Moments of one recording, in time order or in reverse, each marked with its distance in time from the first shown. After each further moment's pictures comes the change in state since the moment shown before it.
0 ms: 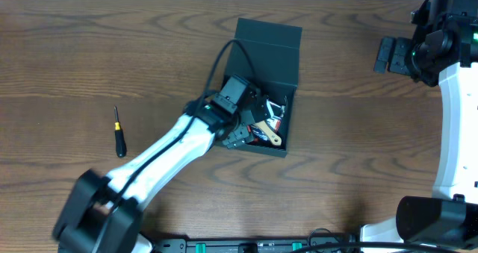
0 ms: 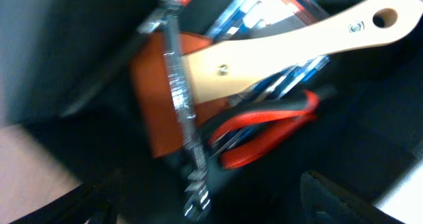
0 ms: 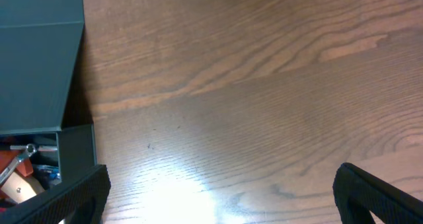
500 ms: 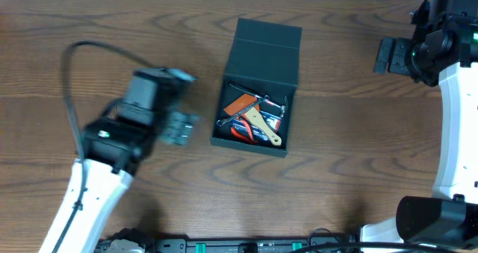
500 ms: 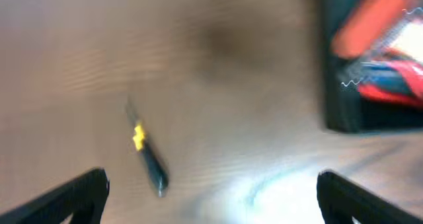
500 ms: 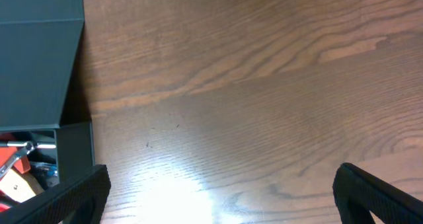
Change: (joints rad) left arm 0.377 -0.422 0.050 -0.444 -0.135 -0.544; right arm 0.000 0.000 0.000 -0.002 0.000 -0.016
